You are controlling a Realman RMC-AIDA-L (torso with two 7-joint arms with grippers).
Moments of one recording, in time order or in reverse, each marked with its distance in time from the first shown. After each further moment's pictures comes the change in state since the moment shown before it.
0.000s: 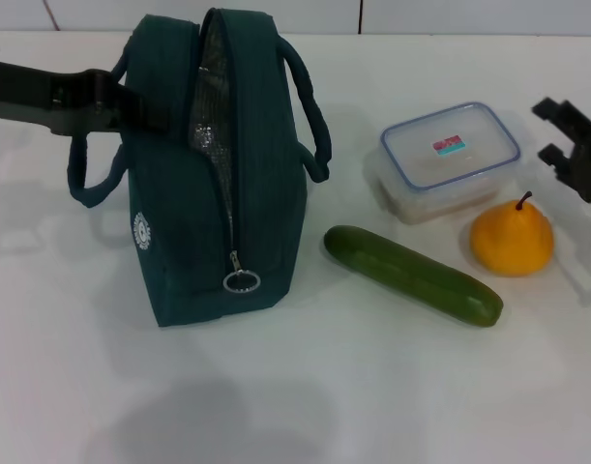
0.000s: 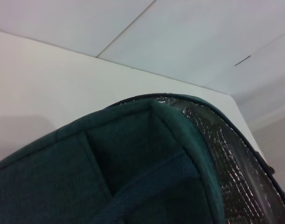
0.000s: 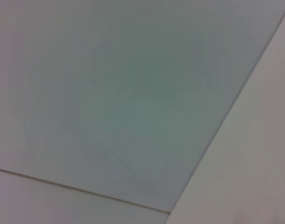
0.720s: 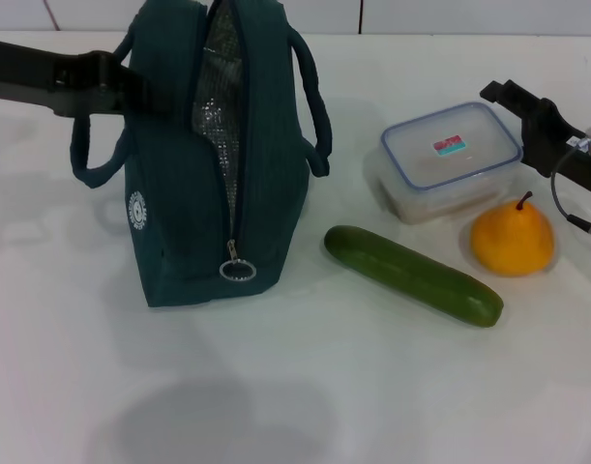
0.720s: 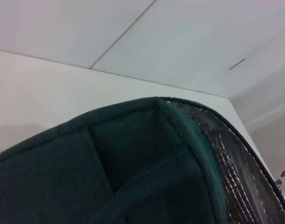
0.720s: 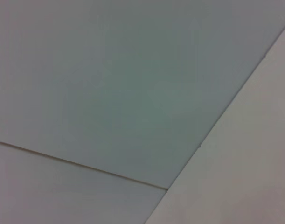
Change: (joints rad) left arm -0.027 0.006 -0.003 0.003 0.000 -0.004 0.003; right arm 0.138 0.000 -0.092 0.015 0.002 0.142 0.067
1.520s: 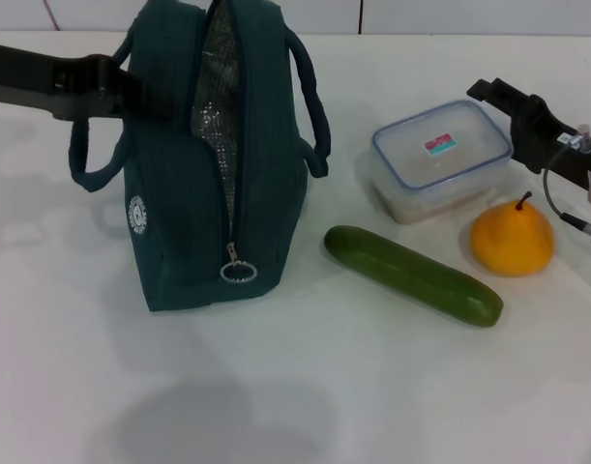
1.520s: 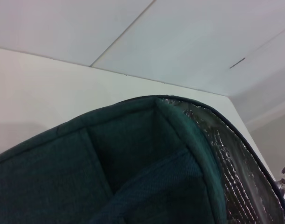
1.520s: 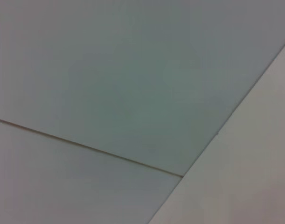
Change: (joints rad) left arm 0.005 0.000 0.002 0.000 0.000 0.002 0.001; right arm 0.003 0.000 -0.039 -0.017 0.000 -0.026 0.015
